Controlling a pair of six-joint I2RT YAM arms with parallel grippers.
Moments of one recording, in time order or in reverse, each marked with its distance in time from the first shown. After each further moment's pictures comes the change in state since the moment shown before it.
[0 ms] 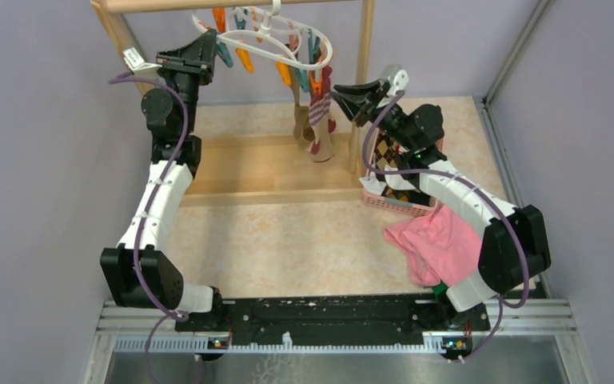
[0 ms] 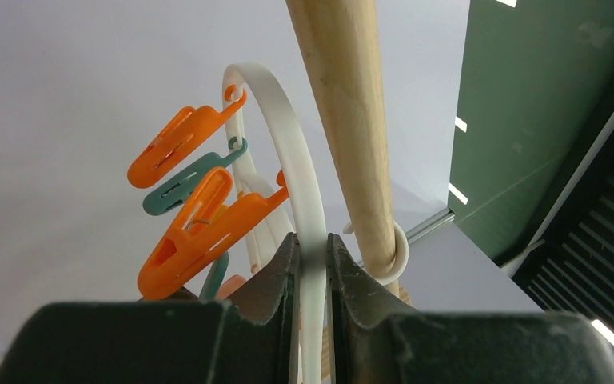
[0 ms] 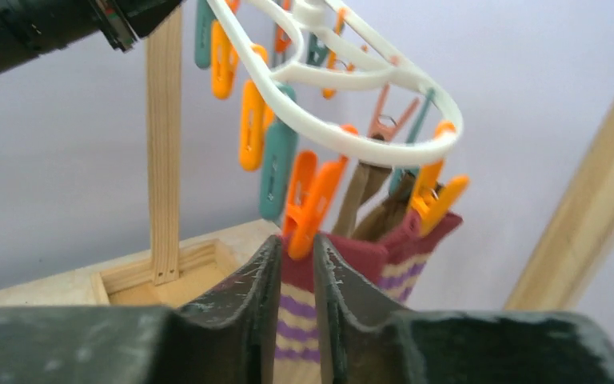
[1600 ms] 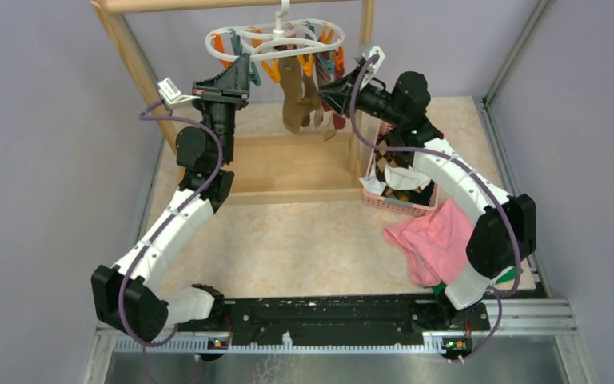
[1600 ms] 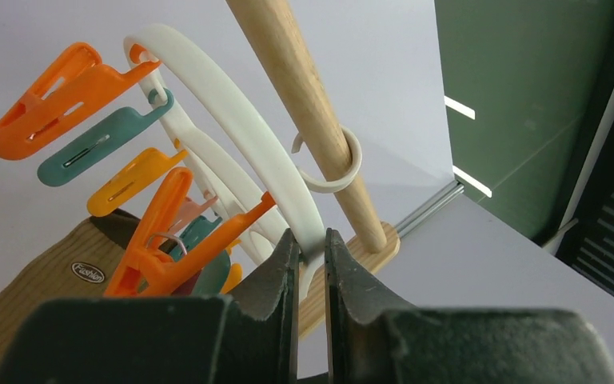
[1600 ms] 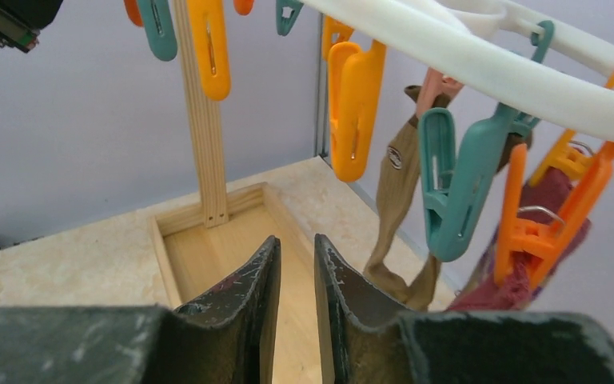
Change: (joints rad) left arm -0.350 -0.175 -0.226 0.138 -0.352 0.308; right arm 0.018 0.135 0.349 -0.471 -0.158 -0.026
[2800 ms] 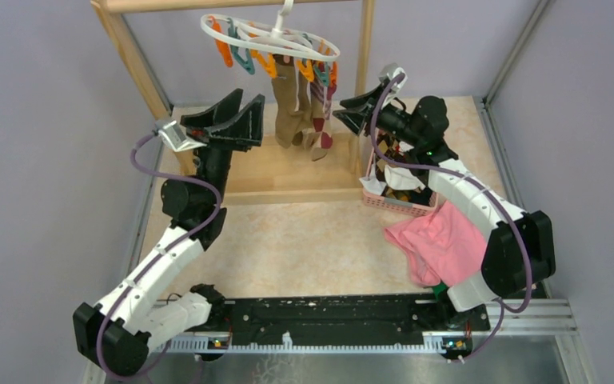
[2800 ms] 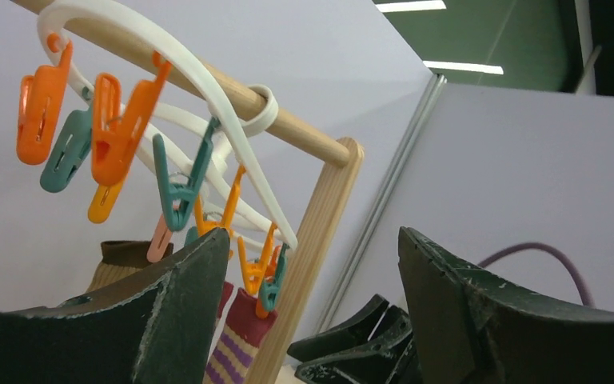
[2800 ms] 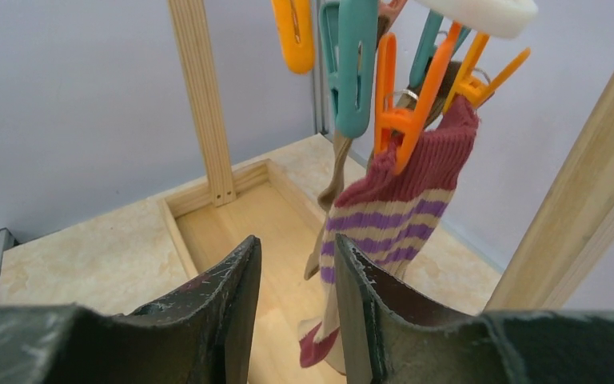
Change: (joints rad) left arm -0.100 -0.222 -0.229 0.170 0.149 0.483; right arm -0.089 -0.142 -0.279 0.154 -0.024 0.105
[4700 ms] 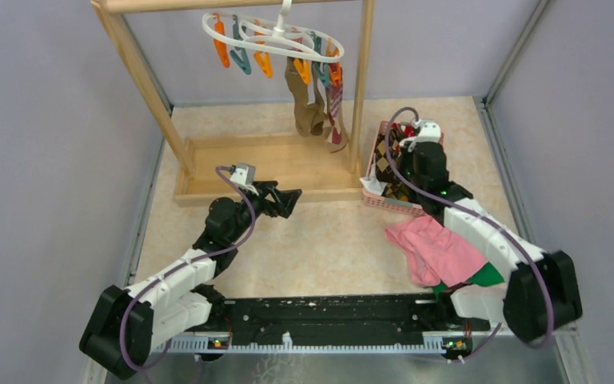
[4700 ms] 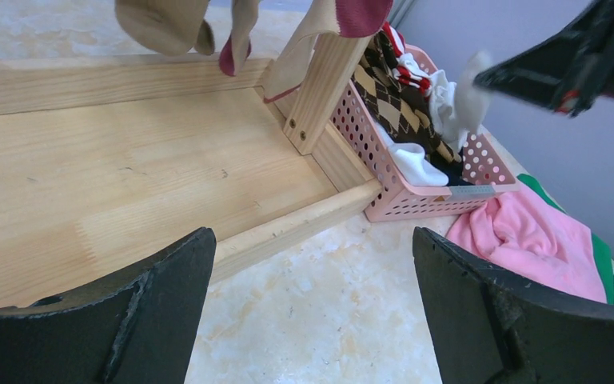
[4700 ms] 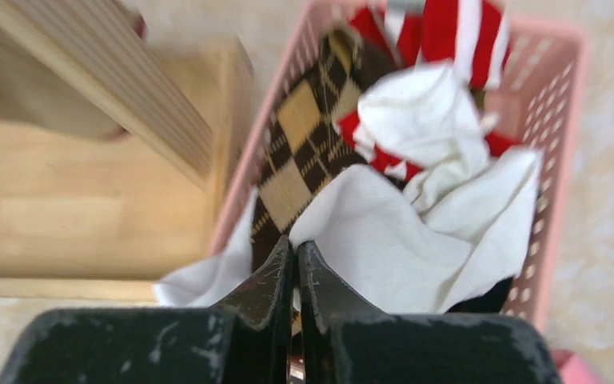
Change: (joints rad) left arm 0.013 -0.018 -0.561 -0.224 0.272 0.119; right arm -0.010 -0.229 -0.418 -0.512 0.888 0.105
